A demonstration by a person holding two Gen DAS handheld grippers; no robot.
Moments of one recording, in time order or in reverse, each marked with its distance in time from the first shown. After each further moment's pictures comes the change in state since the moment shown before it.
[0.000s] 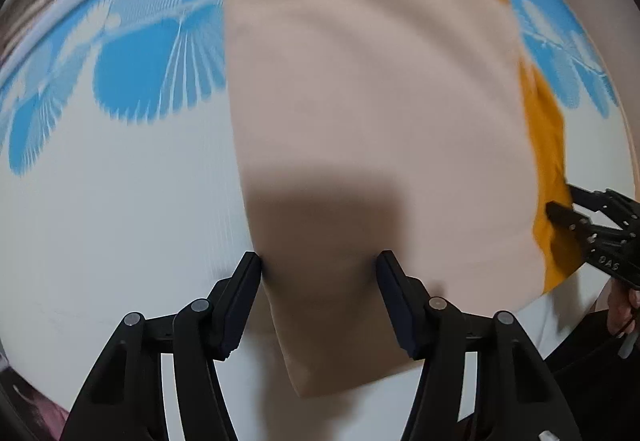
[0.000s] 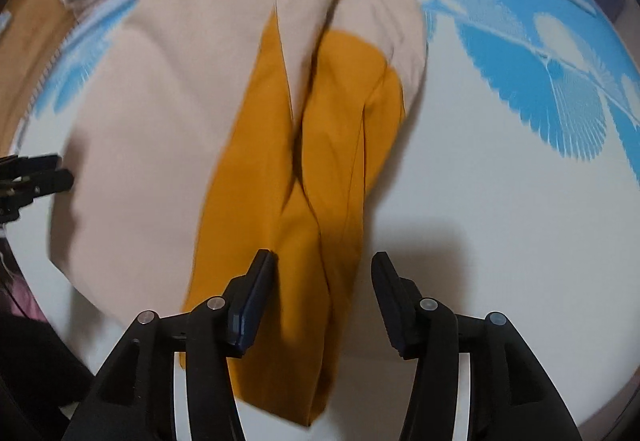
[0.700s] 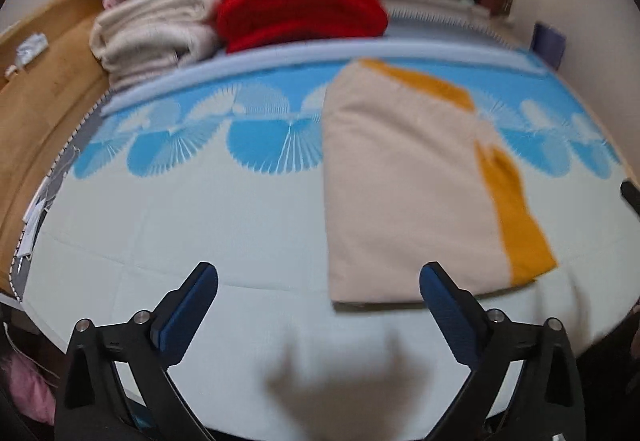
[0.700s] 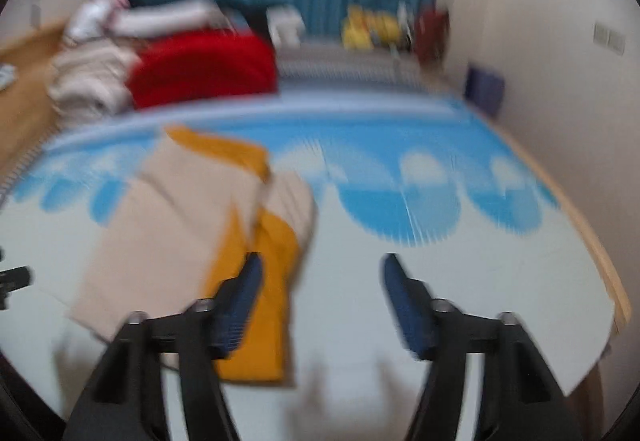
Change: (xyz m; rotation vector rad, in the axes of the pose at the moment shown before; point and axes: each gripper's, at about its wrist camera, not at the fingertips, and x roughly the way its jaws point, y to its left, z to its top) left arm -0.145 -0.020 -0.153 -0.115 -0.545 0.201; right arm -0.191 0.014 -0.124 0.091 -0.715 -0.252
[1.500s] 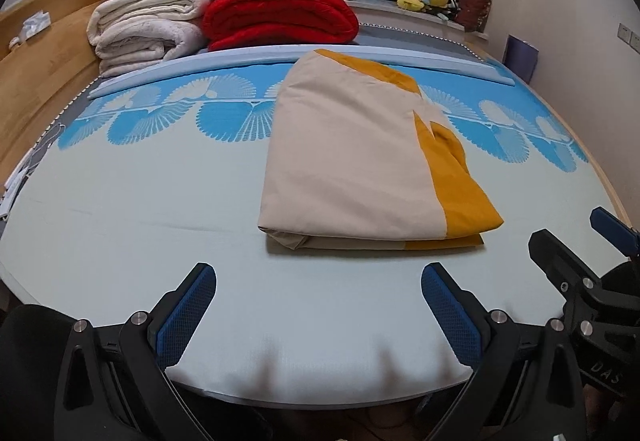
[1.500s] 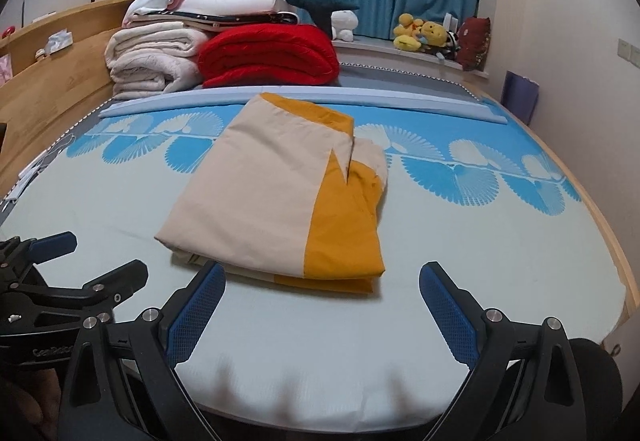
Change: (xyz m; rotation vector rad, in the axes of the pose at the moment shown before) left arm -0.018 -0.053 -0.067 -0.046 -0.031 -0.085; right arm -0.071 0.081 -0.072 -0.076 0.074 0.102
